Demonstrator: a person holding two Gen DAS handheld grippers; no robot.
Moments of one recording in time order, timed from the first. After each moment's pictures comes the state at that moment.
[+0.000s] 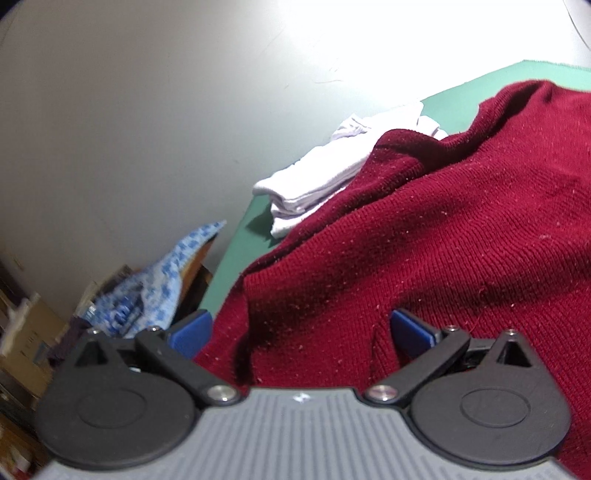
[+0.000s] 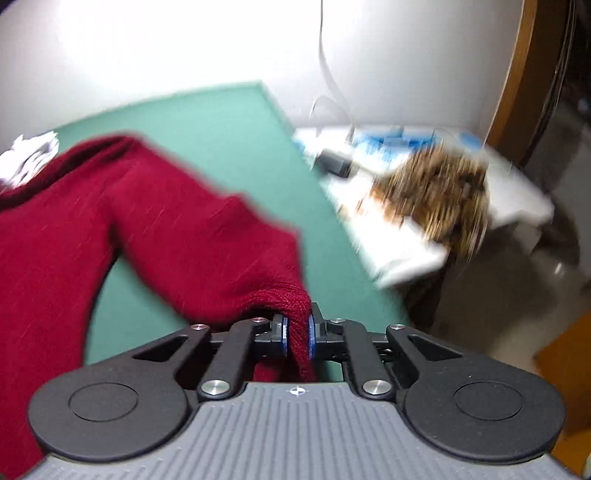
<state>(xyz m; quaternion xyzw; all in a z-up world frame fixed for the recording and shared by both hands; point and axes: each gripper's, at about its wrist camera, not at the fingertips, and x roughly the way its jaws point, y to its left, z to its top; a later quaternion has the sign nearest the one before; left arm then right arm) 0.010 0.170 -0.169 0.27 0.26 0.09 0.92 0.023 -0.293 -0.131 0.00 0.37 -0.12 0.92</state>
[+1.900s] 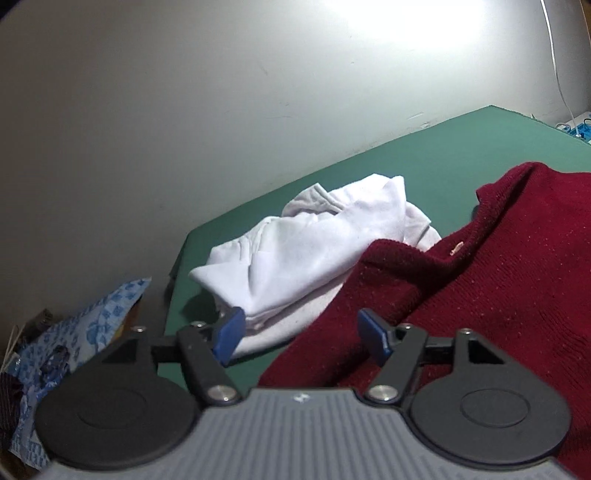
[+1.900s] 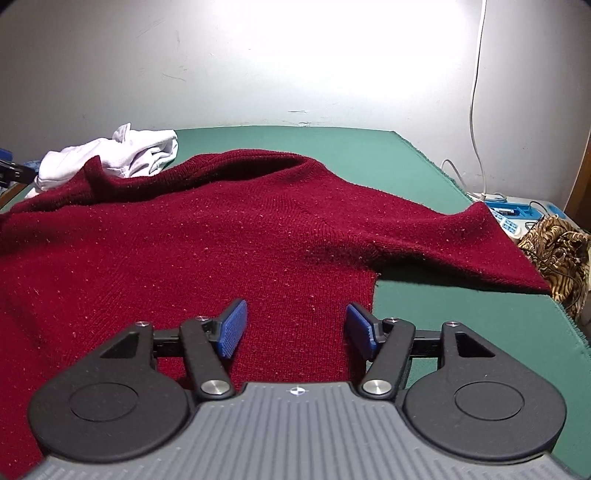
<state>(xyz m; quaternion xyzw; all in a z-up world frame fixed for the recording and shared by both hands) 0.126 0.169 -0.101 0.22 0.29 -0.07 0.93 0.055 -0.119 -0.168 -0.02 0.31 0.00 0.95</state>
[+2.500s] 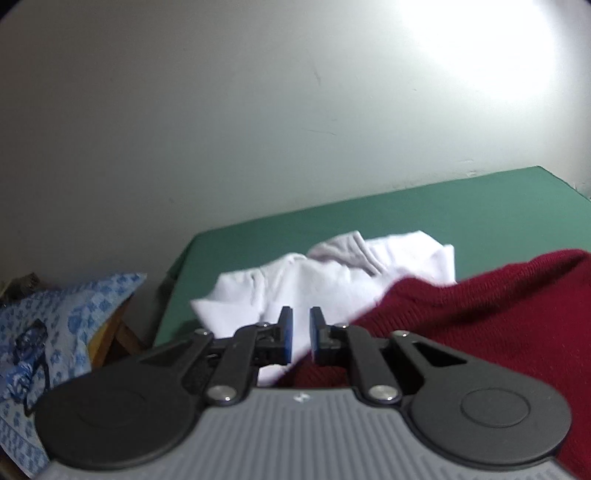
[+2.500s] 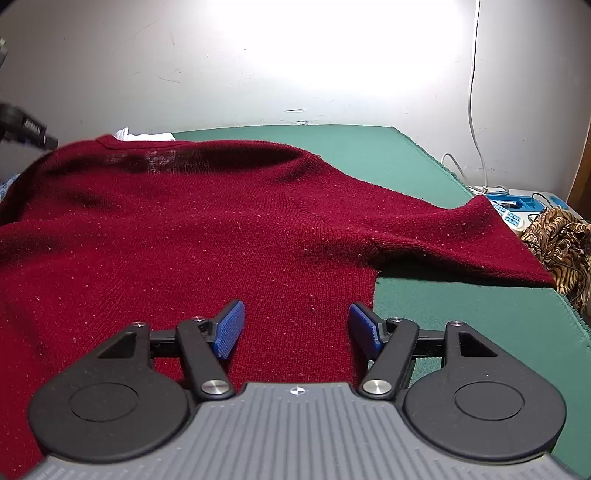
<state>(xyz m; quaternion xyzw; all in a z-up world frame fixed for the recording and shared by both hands) 0.206 0.190 -0.072 0.13 0.30 -0.02 0.95 0.056 -0.123 -0.168 0.00 0.31 0.00 0.95</state>
